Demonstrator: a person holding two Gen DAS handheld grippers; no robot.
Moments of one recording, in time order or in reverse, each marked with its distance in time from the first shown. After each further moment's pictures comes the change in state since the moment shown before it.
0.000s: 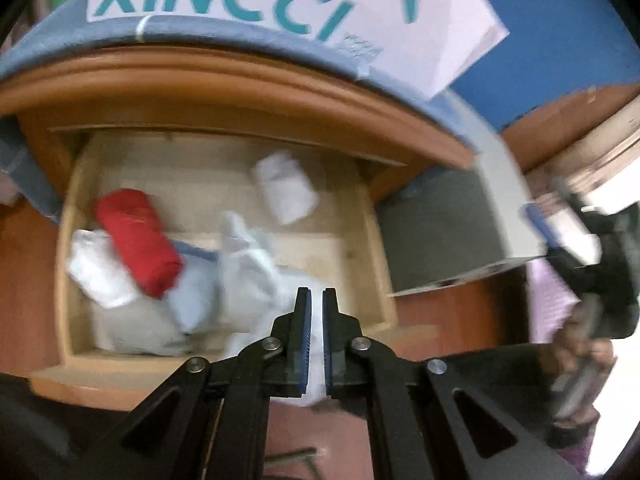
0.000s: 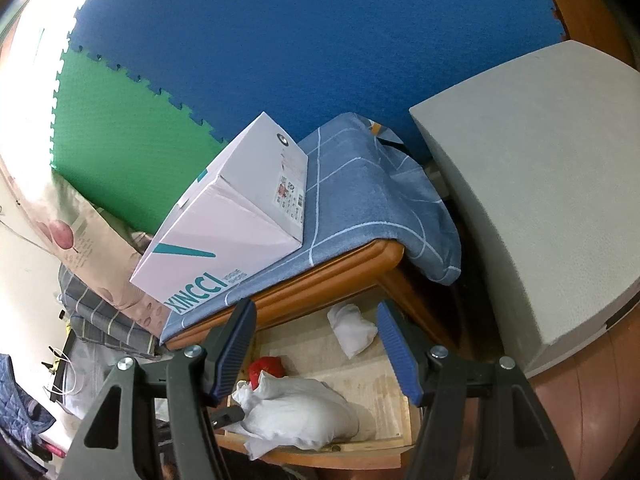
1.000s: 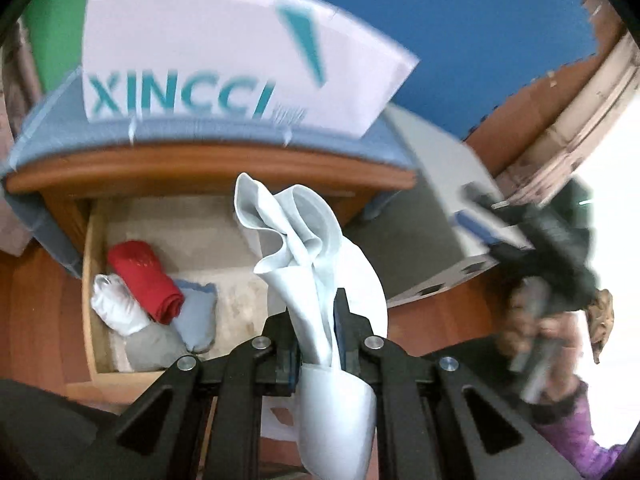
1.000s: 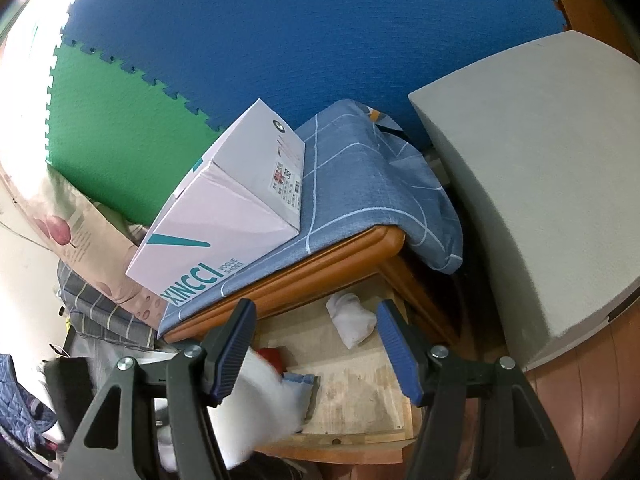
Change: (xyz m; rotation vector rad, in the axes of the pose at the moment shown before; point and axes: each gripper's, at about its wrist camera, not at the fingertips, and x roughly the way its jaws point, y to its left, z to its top) left arm -0.083 -0.039 -0.017 0.123 -0.134 -0.069; right arm 0.008 -0.001 -0.002 0.012 0.040 -0.004
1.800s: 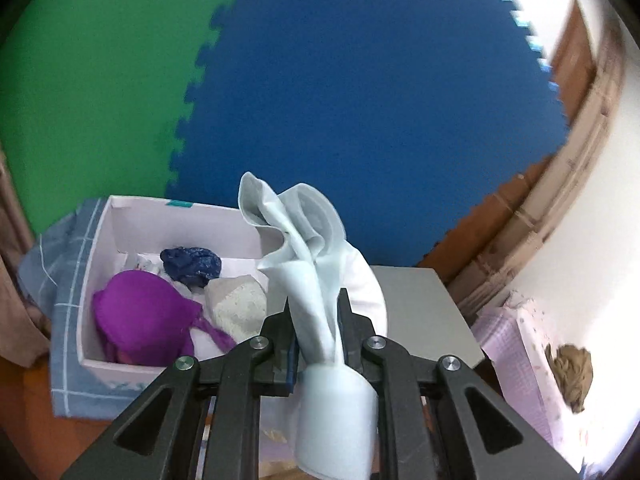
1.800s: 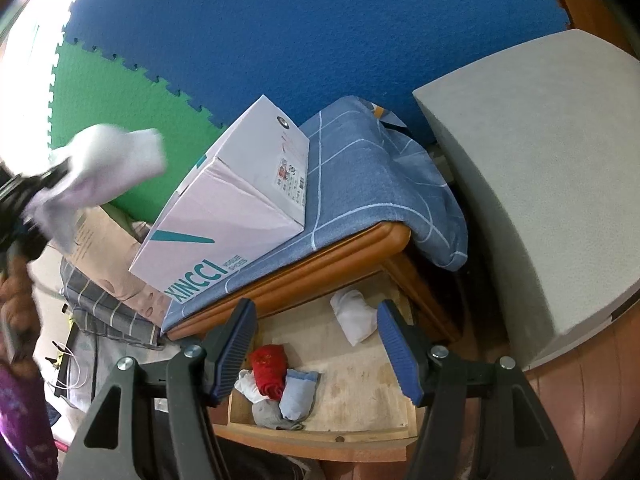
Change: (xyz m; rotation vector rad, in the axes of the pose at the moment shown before) left arm -0.066 -0.035 0.229 0.017 -0.257 -0.058; right arm 0.001 0.002 0.000 -0.005 0.014 0.014
